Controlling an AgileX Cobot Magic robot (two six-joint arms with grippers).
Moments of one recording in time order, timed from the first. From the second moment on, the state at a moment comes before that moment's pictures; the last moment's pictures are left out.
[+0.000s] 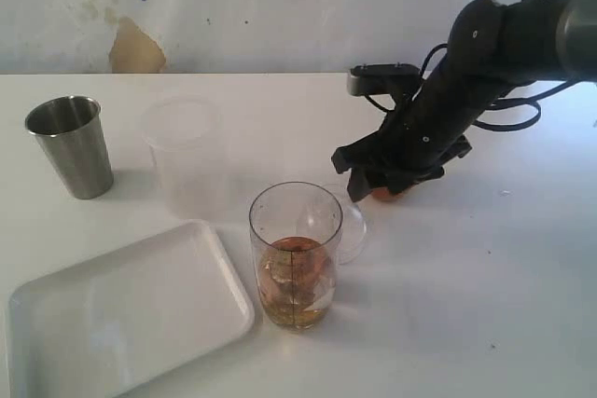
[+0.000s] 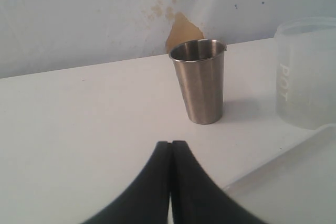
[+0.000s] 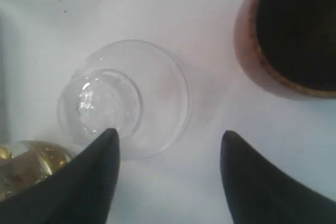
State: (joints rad) left arm 0.00 0.01 0.00 -0.04 0.27 0.19; right arm 0.21 1.89 -1.32 0.37 0.79 -0.28
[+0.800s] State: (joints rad) left arm 0.00 0.01 0.00 -0.04 0.27 0.19; right arm 0.22 1.90 -1.33 0.45 0.76 -0.28
